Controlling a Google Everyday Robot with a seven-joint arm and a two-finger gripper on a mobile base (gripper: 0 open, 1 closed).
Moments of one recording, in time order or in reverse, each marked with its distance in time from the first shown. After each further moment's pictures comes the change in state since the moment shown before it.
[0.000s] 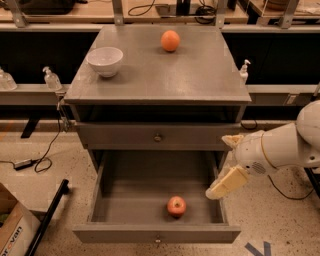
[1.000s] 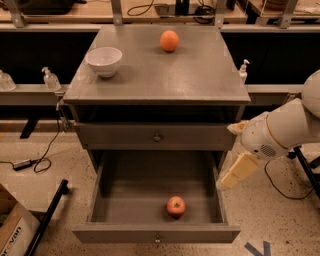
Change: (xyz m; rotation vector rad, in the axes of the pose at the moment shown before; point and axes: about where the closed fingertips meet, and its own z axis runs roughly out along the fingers) arm -0.015 -0.010 -0.036 -0.011 0.118 -0.048
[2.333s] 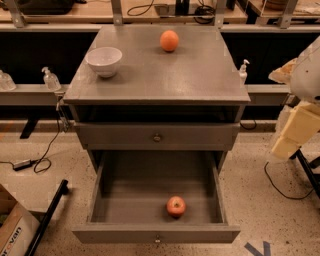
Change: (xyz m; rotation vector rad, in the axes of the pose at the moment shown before) arm -0.048 0.007 -0.164 0.154 0.270 -0.138
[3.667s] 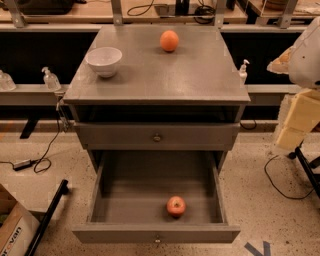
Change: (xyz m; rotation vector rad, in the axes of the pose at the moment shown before) arm -0.005 -0.006 -0.015 -0.015 0.079 -0.051
